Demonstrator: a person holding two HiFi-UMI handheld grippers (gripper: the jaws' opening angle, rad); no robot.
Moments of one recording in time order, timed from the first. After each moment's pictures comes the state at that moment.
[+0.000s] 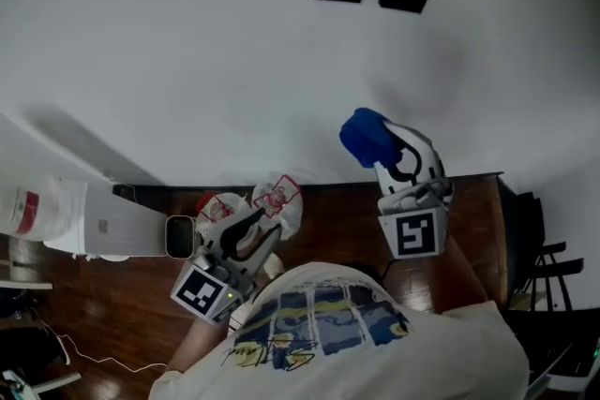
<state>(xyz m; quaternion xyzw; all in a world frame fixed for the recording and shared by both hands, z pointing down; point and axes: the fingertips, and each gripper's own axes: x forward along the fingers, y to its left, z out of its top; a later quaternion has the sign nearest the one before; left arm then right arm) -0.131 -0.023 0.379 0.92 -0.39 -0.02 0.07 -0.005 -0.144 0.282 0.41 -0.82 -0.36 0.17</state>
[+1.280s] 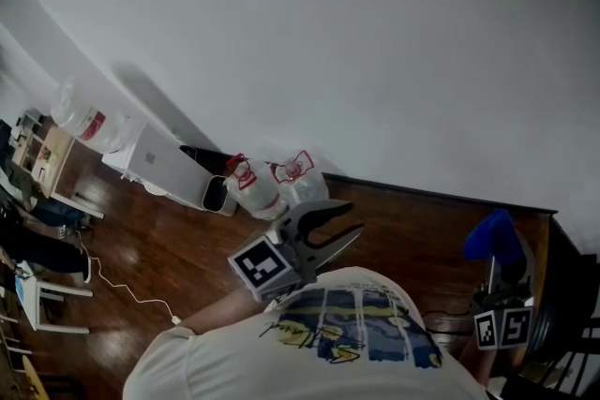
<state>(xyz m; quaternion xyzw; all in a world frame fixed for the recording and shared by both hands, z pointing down) 0.293 0.083 0.351 0.94 -0.35 0.03 0.03 0.529 0.048 0.326 0.49 -0.87 -0.04 -0.02</state>
